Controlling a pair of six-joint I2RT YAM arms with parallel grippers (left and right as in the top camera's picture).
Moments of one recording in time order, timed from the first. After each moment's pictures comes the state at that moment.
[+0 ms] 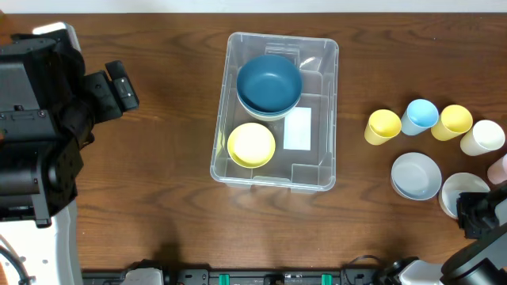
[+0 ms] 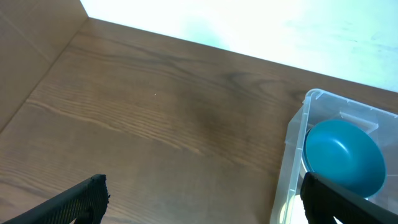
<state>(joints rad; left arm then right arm) 0.04 1.27 1.85 -1.26 -0.12 -0.20 -0.91 1.54 0.73 -0.61 0.06 0.73</state>
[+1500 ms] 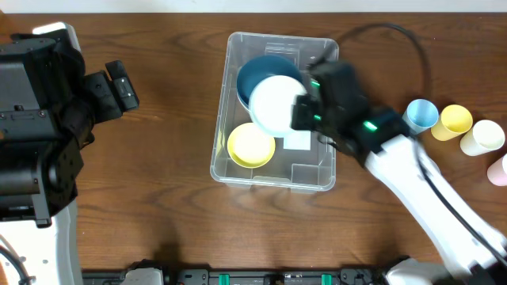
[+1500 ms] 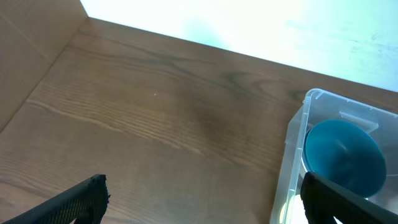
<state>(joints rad) 0.04 1.27 1.85 -1.26 -0.12 -0.20 0.53 1.54 1.35 -0.71 -0.01 0.54</state>
